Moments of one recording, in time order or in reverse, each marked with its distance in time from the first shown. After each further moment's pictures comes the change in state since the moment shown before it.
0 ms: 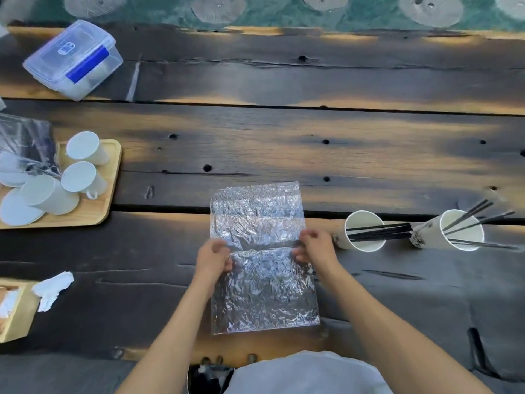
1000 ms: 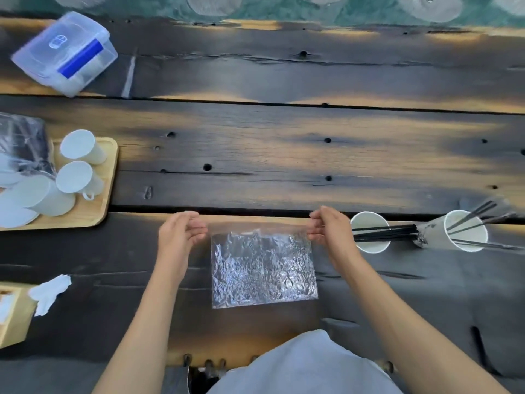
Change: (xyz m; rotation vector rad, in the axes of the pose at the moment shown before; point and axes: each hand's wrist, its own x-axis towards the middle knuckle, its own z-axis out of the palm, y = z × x) left_hand 0.016 0.044 -0.062 -0.467 0.073 0.180; right_hand -0.007 -0.041 -0.008 0.216 0.071 -0.199
